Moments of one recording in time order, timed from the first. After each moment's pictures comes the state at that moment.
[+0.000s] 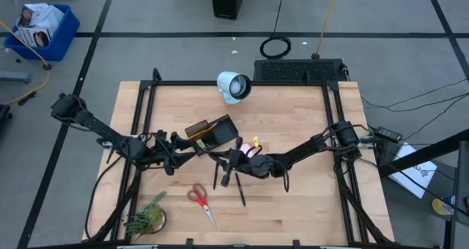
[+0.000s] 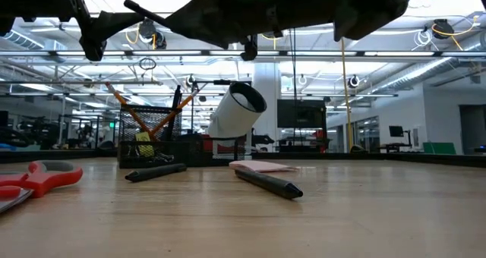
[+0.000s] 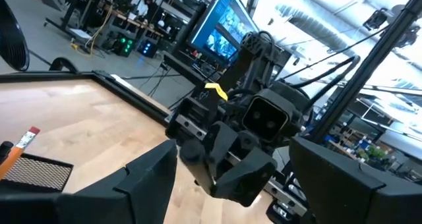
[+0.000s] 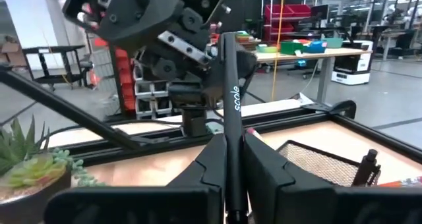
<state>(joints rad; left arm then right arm) -0.50 0.93 0.19 0.92 -0.62 -0.48 0.27 2.03 1.11 0.95 0.57 0.04</state>
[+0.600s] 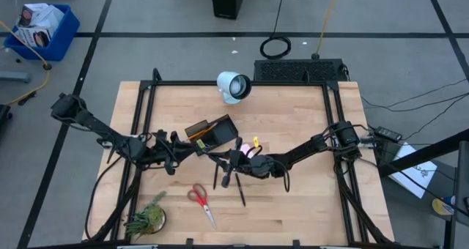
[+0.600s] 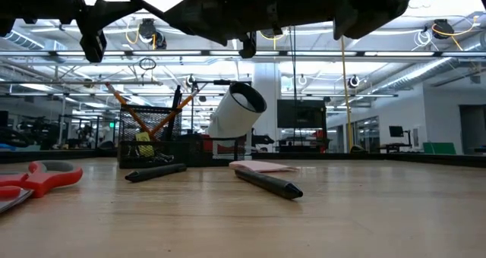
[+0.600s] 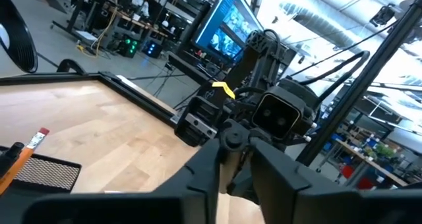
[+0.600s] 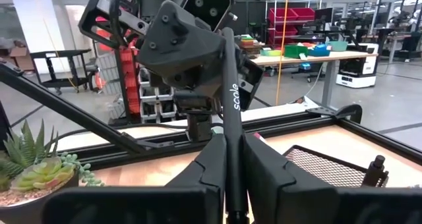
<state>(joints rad) -0.50 0.93 0.19 0.91 -0.63 -0.47 0.27 2.03 1.11 0.96 0.56 0.04</state>
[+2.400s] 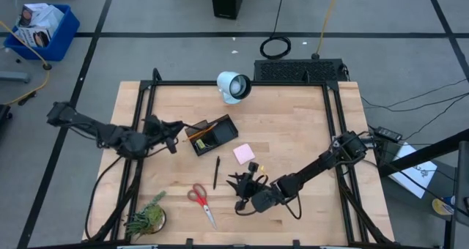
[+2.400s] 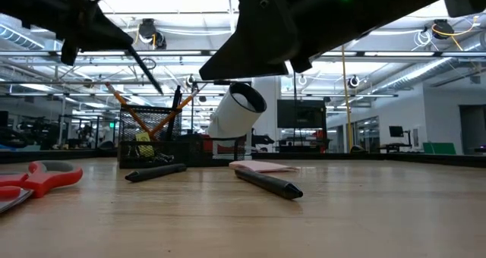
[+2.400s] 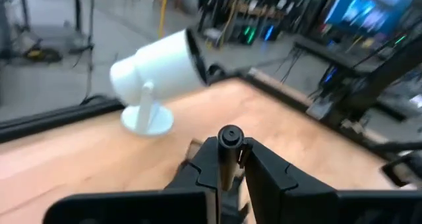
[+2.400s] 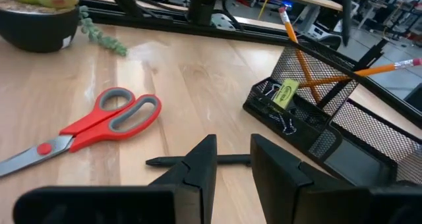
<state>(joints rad) -0.38 0.55 0.35 -0.07 -0.92 -0.56 0.52 2.03 1.11 0.44 0.87 0.14</state>
